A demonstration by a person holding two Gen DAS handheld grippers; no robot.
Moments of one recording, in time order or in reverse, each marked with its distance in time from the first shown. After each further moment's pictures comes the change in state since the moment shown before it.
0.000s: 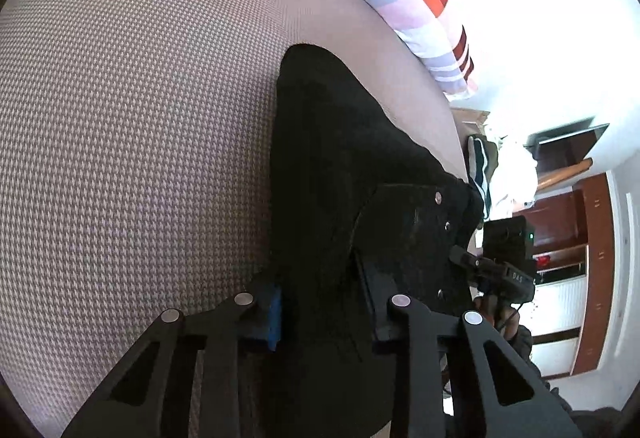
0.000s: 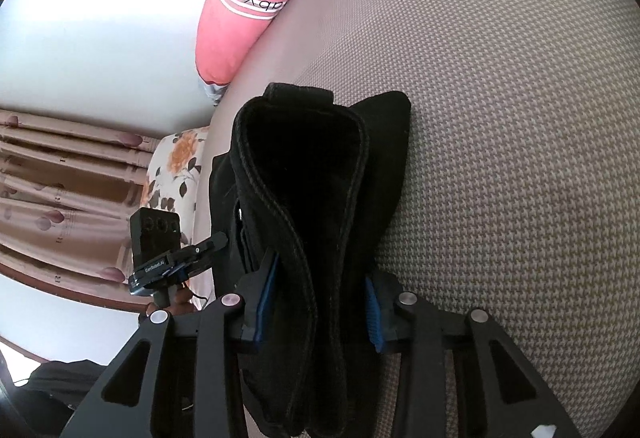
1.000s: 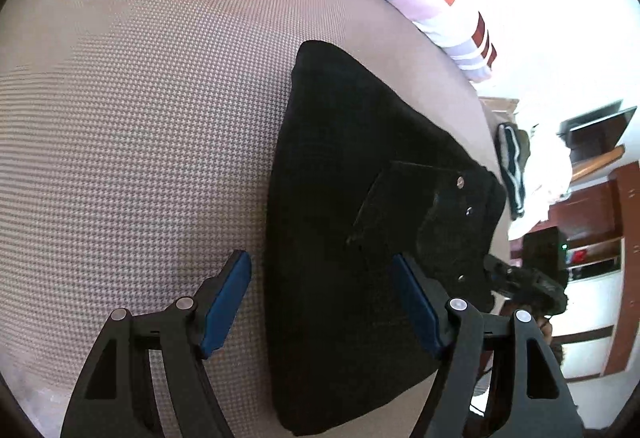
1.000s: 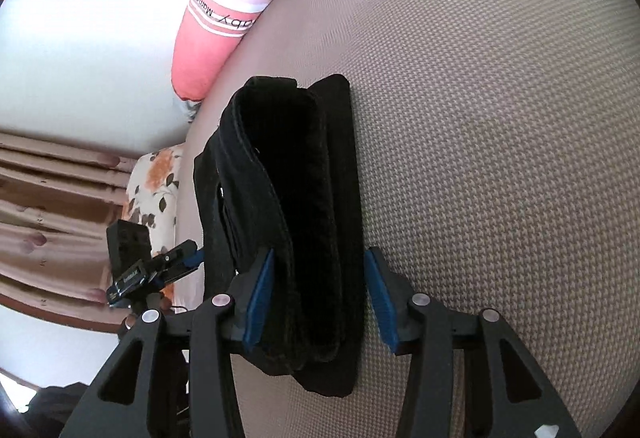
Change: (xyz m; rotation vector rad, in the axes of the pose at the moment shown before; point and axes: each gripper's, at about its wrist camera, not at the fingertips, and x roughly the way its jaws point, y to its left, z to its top) left arm -0.001 -0.024 -0.005 0.017 0.010 0.151; right arm -0.023 -0.005 -0.019 0.068 -0.057 -0.101
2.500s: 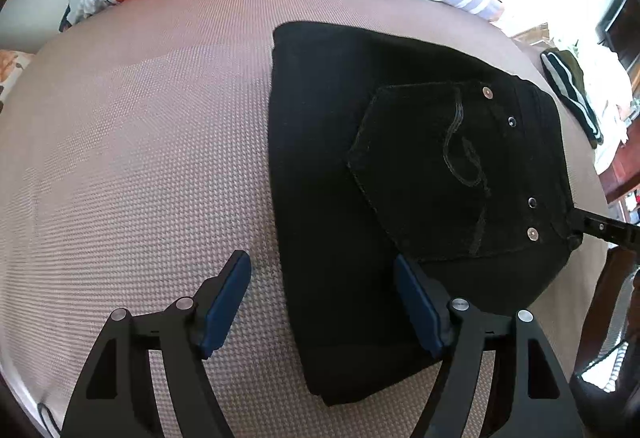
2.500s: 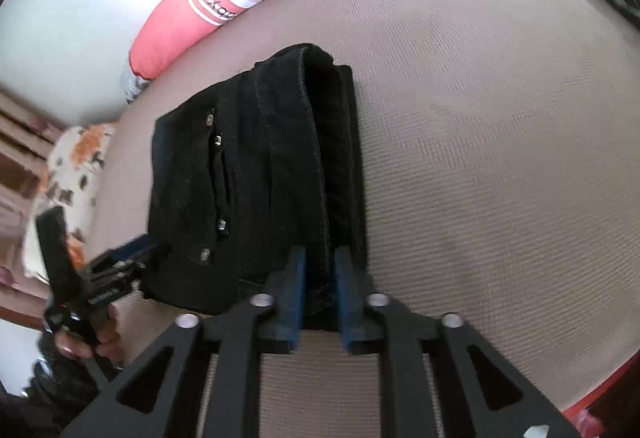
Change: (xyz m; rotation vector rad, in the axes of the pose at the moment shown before) left arm 0.016 -0.049 -0.061 0.314 -0.110 0.417; right arm -0.012 0.072 -0.058 -0.148 -0.116 -0.434
